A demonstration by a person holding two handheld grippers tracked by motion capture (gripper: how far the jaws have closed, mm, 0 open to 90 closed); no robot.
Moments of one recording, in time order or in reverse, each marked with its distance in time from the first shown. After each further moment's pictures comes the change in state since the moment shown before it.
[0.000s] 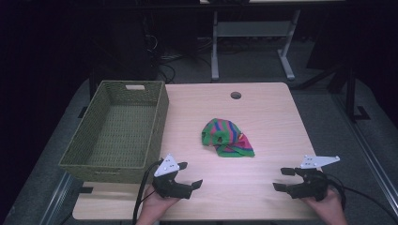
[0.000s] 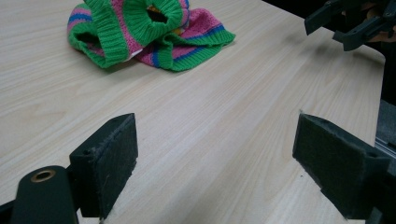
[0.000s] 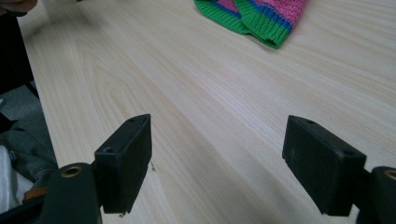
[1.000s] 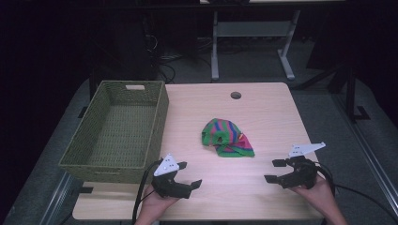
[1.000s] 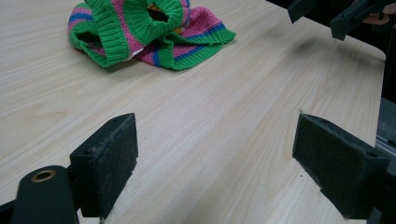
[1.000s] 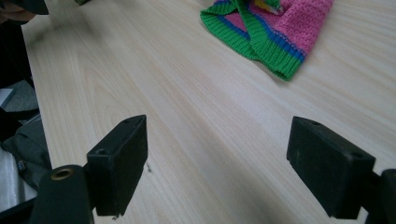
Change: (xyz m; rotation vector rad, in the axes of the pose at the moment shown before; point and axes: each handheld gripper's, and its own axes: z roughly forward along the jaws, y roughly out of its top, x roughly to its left) left arm 0.001 0.000 -0.001 0.005 -0.003 0.009; right arm -0.003 0.038 0.018 0.065 0.034 -0.008
